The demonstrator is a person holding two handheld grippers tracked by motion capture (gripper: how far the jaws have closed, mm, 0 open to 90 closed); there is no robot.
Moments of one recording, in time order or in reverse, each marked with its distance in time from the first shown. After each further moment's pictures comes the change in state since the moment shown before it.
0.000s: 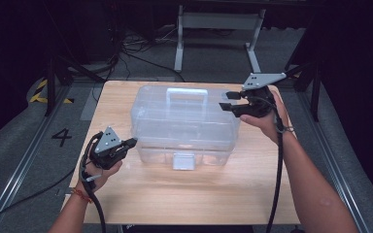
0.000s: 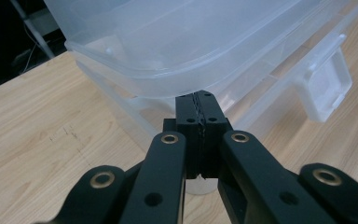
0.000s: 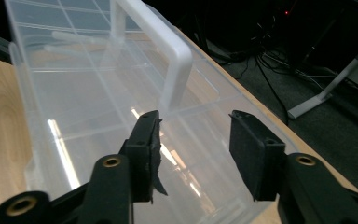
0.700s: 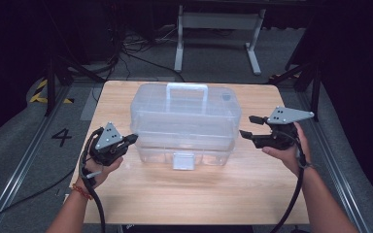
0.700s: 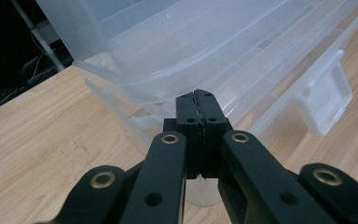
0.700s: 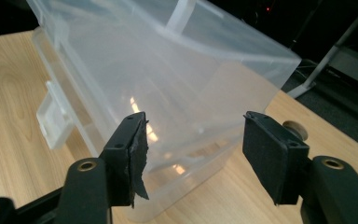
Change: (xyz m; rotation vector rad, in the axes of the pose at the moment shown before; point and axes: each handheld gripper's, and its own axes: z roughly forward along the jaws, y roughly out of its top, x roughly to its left) left arm 0.000 0.017 -0.003 -0.007 0.015 0.023; right arm 0.024 -0.082 -0.041 -0.024 -0.061 0.029
